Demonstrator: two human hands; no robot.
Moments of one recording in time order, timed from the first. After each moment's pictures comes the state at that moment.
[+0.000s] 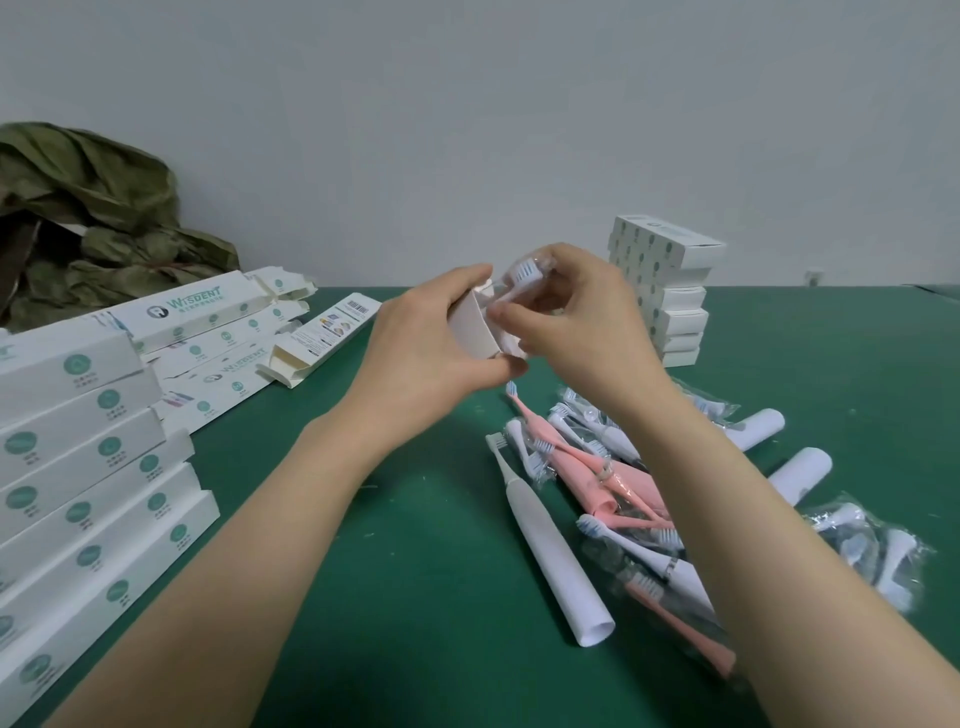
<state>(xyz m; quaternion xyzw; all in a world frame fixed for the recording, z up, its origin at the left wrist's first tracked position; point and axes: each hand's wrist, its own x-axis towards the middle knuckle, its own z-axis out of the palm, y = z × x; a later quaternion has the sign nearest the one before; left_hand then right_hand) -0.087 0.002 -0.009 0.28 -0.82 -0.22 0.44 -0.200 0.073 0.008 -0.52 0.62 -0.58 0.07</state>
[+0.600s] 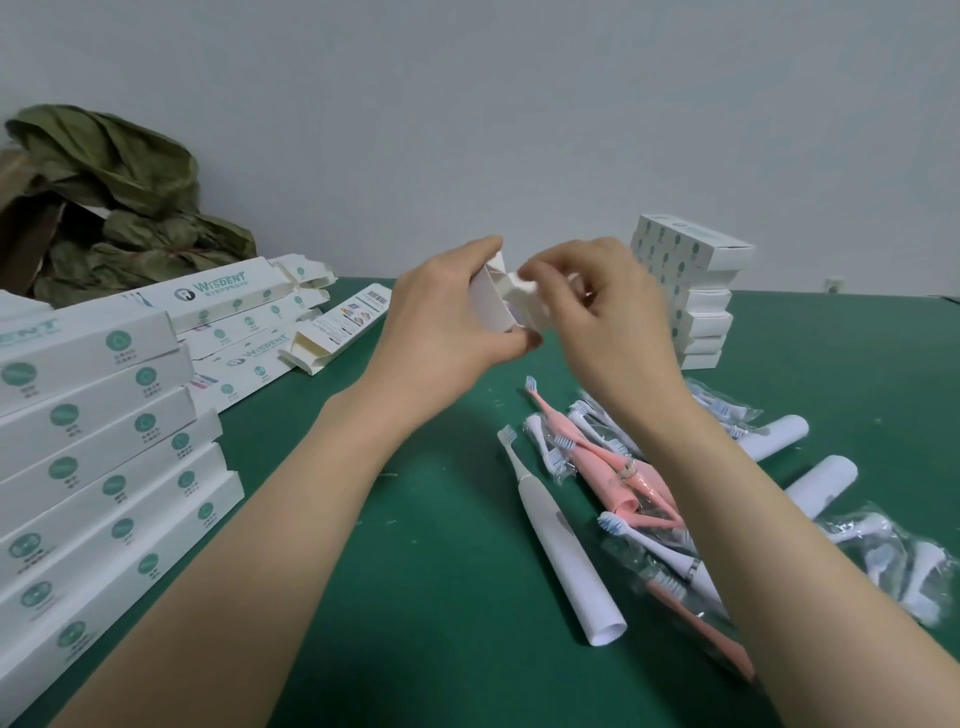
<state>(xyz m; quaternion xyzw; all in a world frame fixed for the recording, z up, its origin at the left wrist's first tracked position) -0.082 -0.001 -0.002 0.29 -0.82 -0.18 0.46 -0.199 0.064 0.001 -0.56 0.62 -0.55 -0.09</state>
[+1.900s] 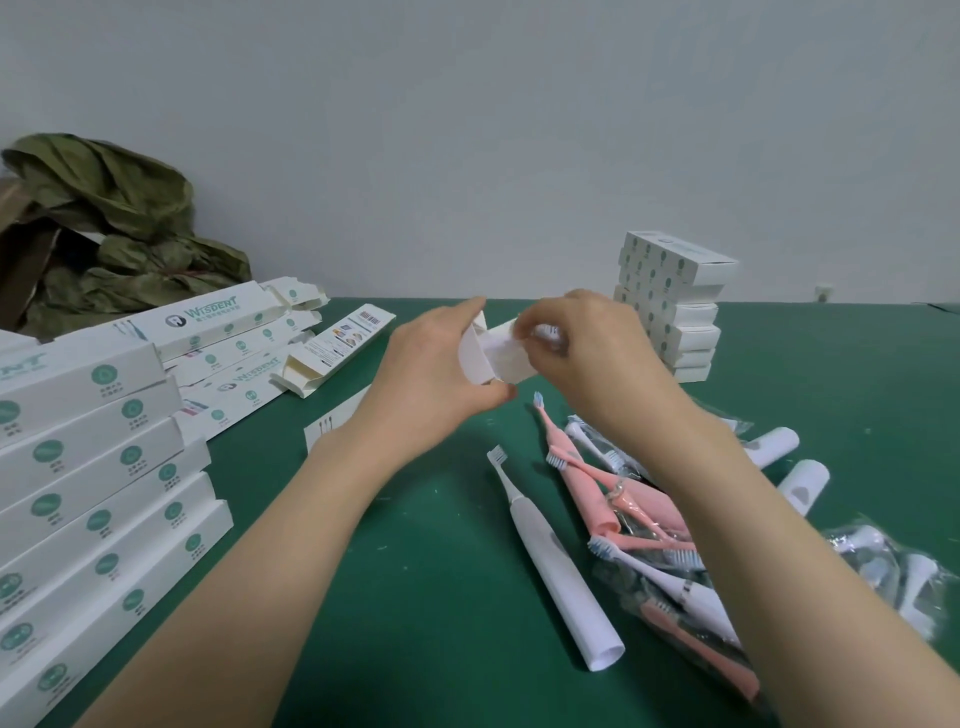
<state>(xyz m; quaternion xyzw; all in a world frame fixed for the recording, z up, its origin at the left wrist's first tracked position) -0.085 -0.013 -0.018 0.30 -0.87 -0.11 0.38 -0.206 0.070 0.007 -0.60 0.72 -0.34 -0.09</state>
